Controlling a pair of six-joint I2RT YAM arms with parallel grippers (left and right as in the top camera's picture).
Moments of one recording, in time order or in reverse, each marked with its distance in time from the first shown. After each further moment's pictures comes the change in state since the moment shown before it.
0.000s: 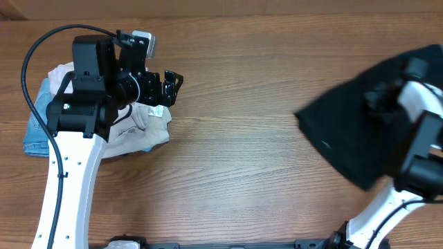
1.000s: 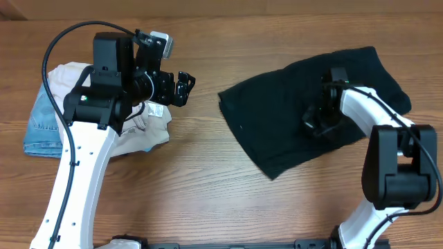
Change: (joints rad) left arm -0.072 0.050 0.001 0.026 -0.016 0.000; right arm 0.333 -0.161 -0.231 -0.202 -0.071 0.103
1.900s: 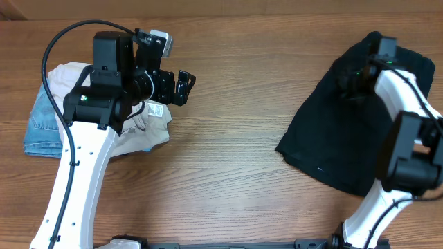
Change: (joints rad) left arm 0.000 0.000 0.000 0.013 0.000 0.000; right arm -0.208 0.148 0.291 0.233 -0.098 0.012
